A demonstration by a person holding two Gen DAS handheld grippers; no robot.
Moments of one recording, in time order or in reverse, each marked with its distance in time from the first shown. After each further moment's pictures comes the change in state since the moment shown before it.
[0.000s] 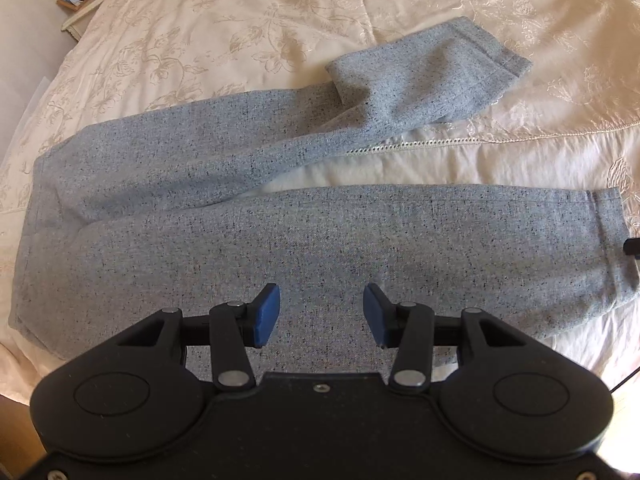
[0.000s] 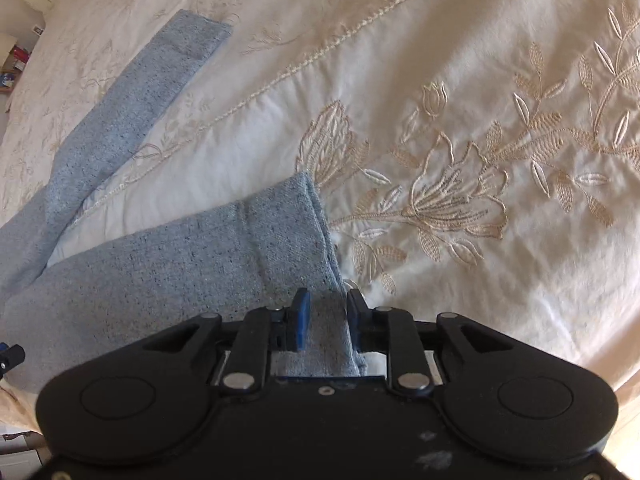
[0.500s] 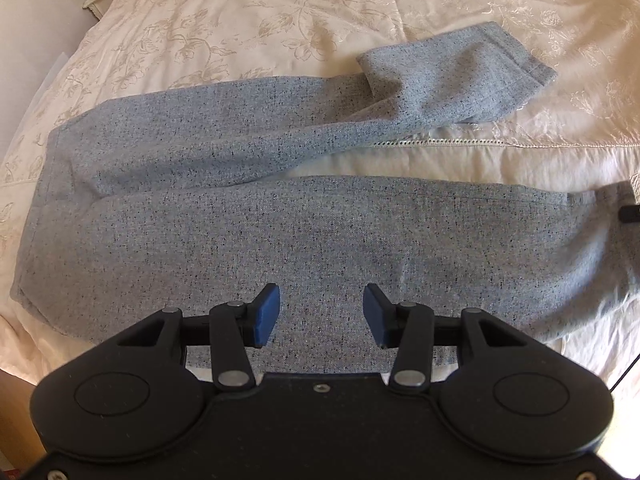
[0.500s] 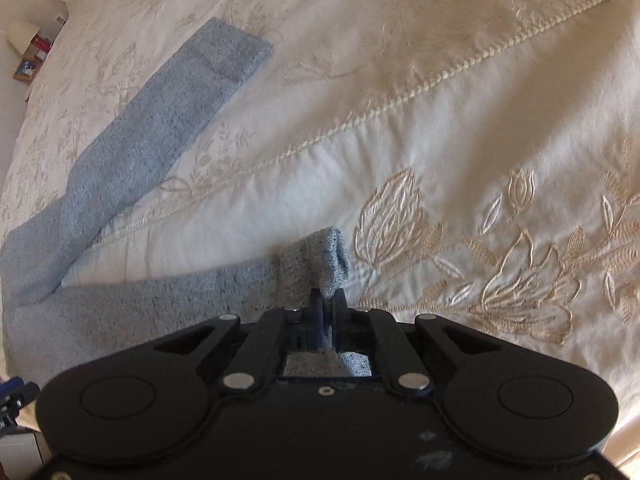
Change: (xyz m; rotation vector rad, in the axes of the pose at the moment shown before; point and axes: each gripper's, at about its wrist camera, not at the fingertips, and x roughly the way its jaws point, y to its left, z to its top) left arm 0.003 0.013 -0.003 -0.075 0.006 0.019; right arm 0.024 0.027 0.064 -0.013 -0.025 0.036
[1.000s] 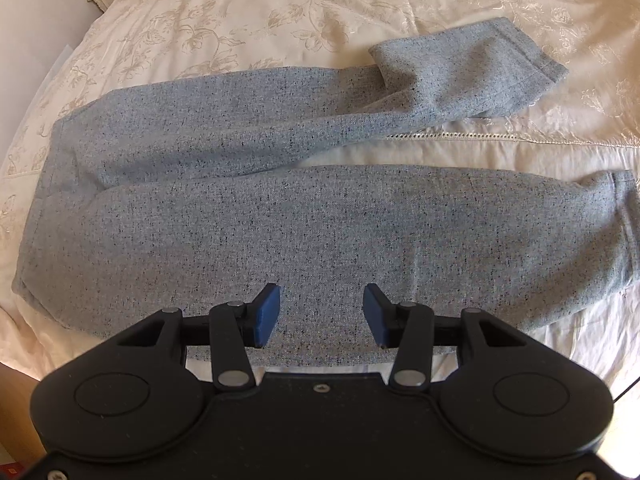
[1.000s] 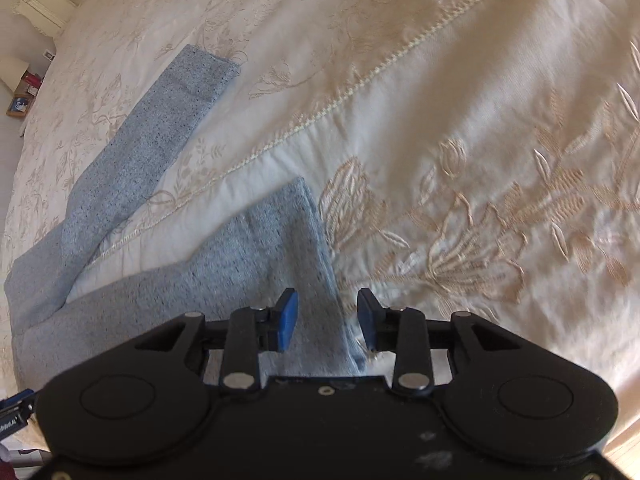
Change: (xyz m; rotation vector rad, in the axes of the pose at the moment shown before) left arm 0.004 0.007 -0.002 -0.002 0.014 0.013; right arm -0.036 -0.040 -0.046 0.040 0.006 0.022
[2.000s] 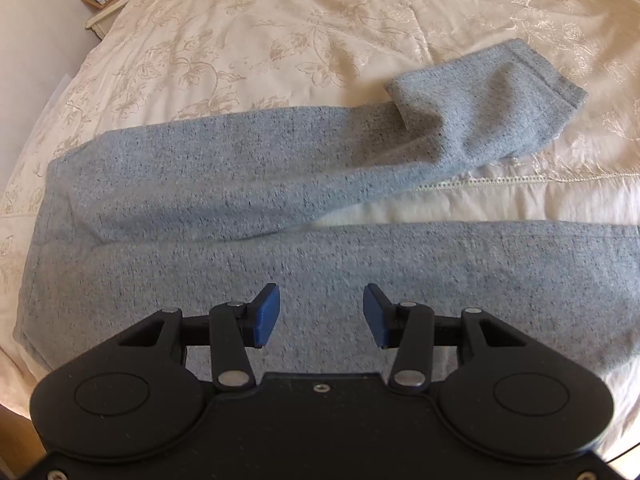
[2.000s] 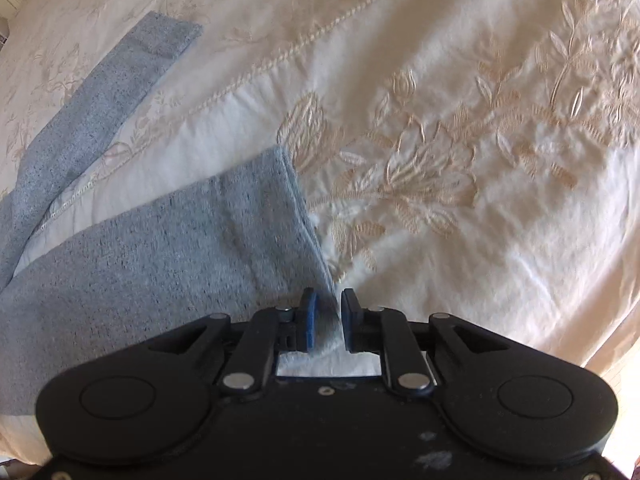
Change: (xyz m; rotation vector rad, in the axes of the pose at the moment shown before) left arm 0.031 0.012 0.037 0.036 -0.086 0.029; right arm -0.008 0.049 -0.018 -0.016 -0.052 -0.246
